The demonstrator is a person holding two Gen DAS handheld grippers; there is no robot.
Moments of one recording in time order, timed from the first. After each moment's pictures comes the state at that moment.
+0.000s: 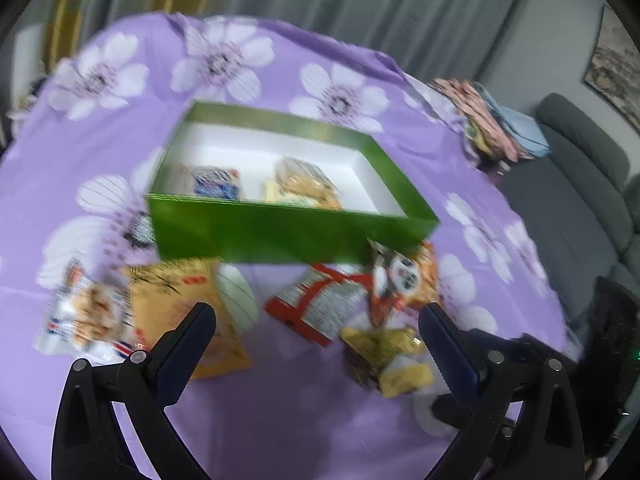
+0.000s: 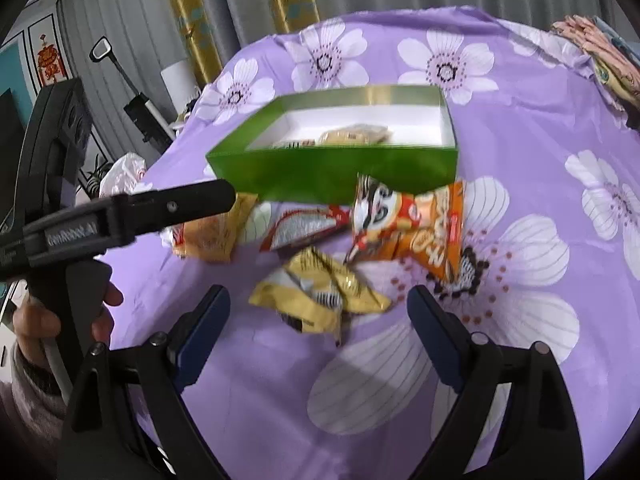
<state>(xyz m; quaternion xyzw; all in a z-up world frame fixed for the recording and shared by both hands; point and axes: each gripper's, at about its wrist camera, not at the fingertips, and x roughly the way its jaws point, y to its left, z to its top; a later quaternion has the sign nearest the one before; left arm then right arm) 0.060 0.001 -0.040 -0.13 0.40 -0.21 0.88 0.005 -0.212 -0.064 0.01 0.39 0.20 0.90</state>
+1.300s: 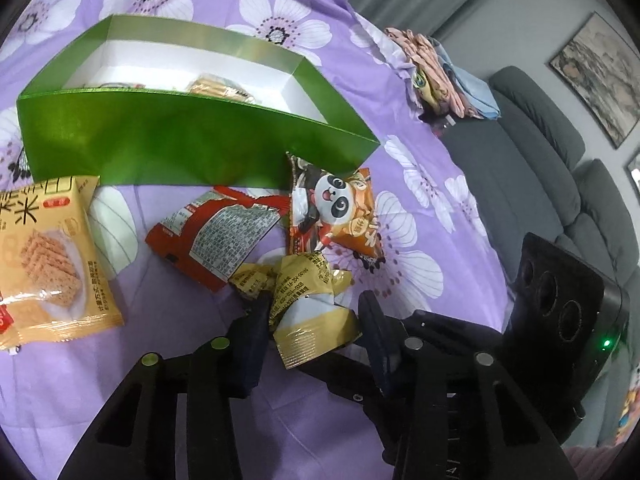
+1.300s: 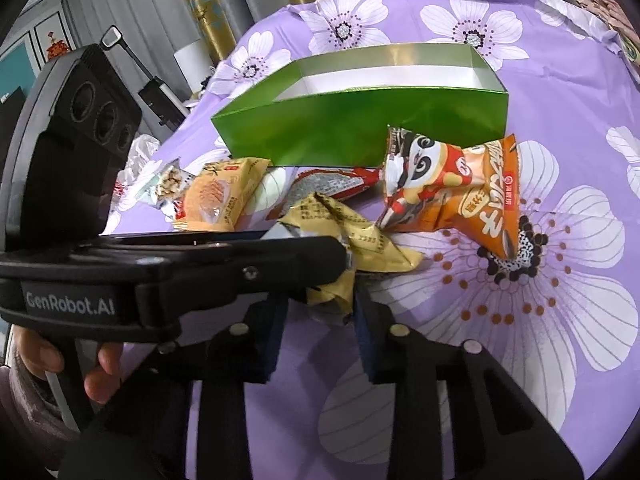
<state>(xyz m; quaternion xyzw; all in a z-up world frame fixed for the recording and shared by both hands) 0.059 -0.042 -0.075 -0.16 0.46 -0.33 0.81 0.022 -0.196 -0.096 0.02 0.41 0.25 0.88</state>
